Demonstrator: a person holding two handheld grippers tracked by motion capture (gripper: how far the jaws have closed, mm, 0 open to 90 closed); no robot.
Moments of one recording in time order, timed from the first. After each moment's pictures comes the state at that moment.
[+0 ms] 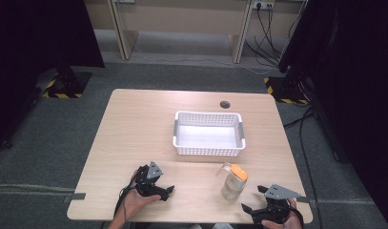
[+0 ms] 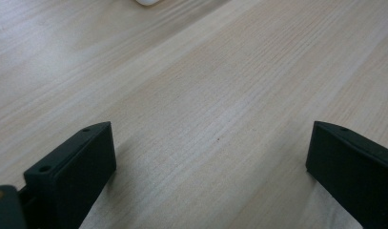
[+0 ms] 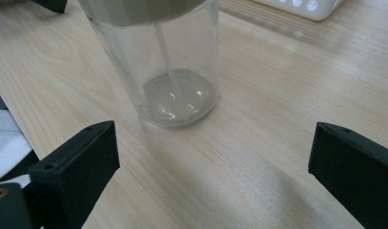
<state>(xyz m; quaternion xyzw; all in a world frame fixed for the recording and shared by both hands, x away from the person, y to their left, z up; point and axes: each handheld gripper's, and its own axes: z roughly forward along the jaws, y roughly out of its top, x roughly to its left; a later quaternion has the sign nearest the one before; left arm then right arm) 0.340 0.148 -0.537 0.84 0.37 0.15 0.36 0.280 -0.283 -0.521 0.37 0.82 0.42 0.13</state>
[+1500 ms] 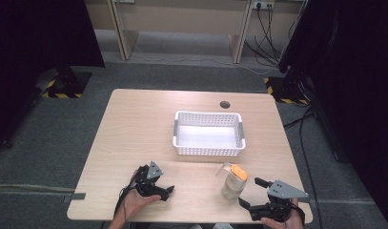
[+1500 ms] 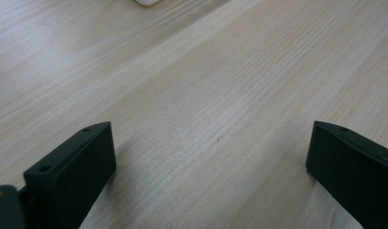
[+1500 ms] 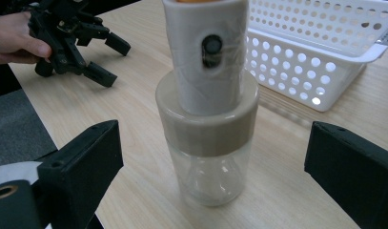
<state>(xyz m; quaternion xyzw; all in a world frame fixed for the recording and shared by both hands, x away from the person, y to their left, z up) 0.340 0.148 -0.537 0.84 0.37 0.15 0.36 0.271 -0.264 -0.469 0.34 0.79 0.49 0.15</state>
